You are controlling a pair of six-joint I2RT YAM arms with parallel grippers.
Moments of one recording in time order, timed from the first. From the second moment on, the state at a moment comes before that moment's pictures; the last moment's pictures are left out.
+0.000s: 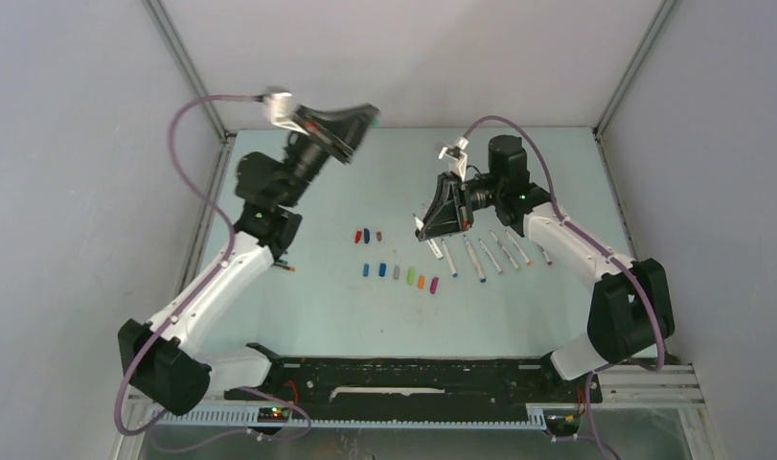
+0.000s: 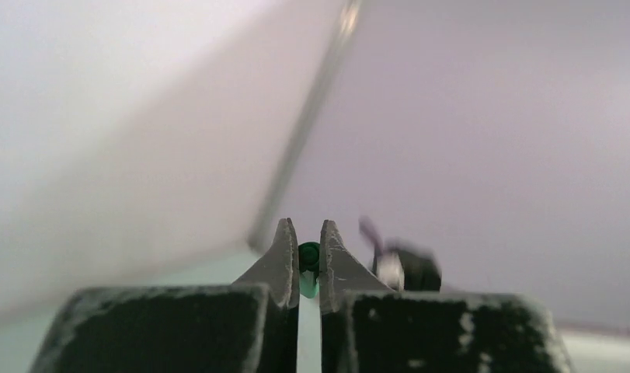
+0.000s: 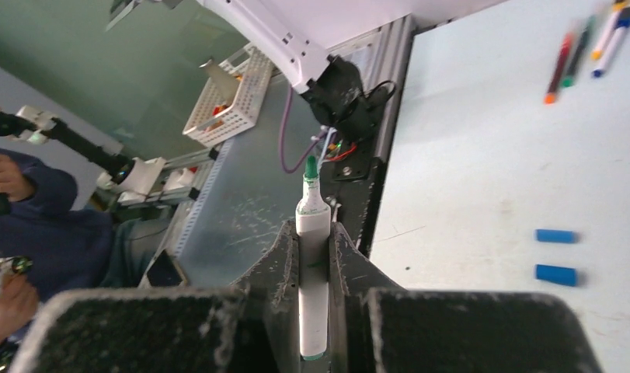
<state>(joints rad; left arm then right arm) -0.51 1.23 1.10 0.56 0.30 -0.61 0.41 1.51 1.15 0.11 -1.50 0.32</state>
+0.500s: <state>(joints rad) -0.35 1.07 0.97 0.64 0.18 -0.74 0.26 1.54 1.14 -0.05 -1.47 0.19</state>
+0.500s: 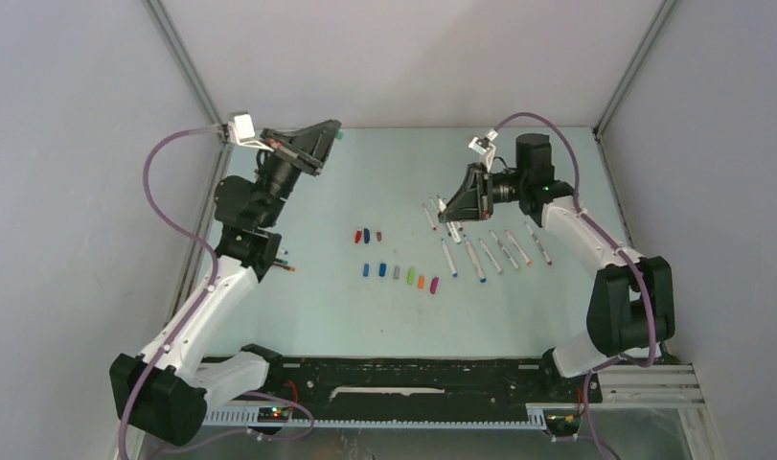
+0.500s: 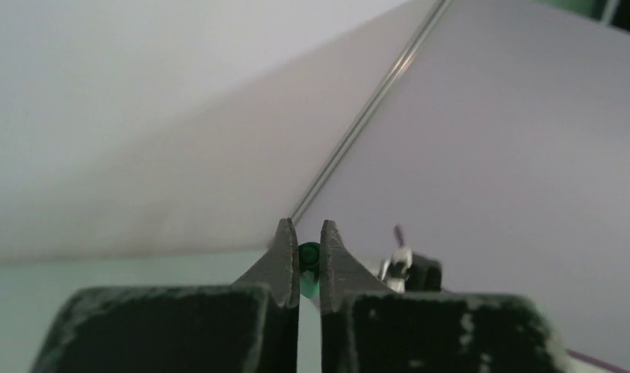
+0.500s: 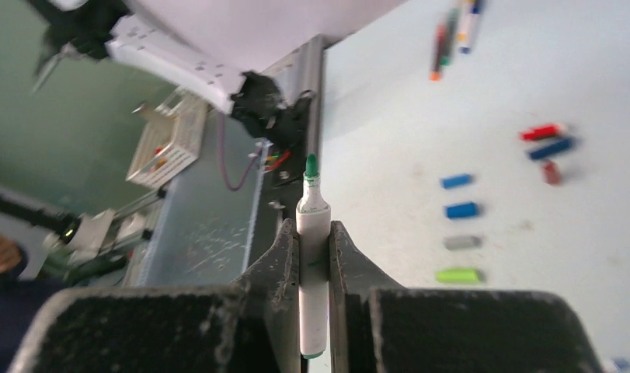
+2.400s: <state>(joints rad) -0.32 1.24 0.80 0.21 0.41 -0.81 0.18 2.24 1.74 -0.72 -0.43 -0.07</state>
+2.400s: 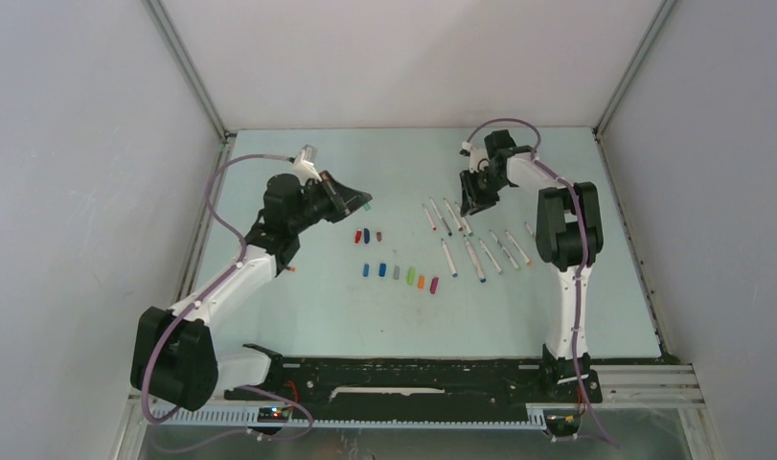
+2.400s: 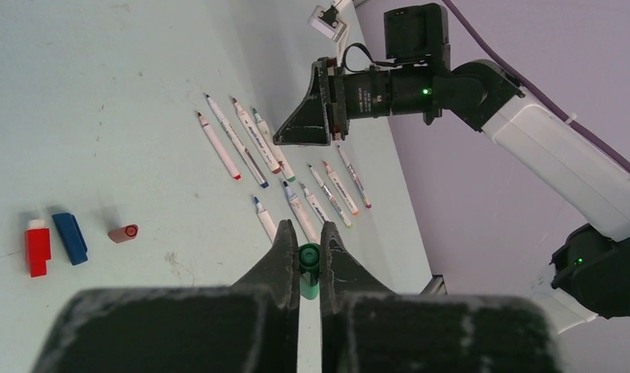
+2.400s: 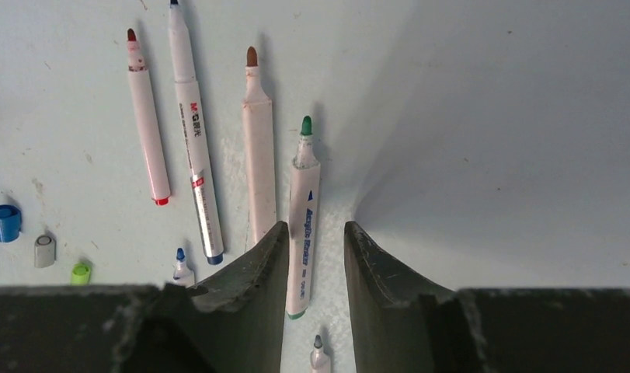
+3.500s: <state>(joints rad) -0.59 1.91 1.43 -0.48 0.01 -0.57 0.05 1.50 1.23 -0.61 -0.84 -0.33</state>
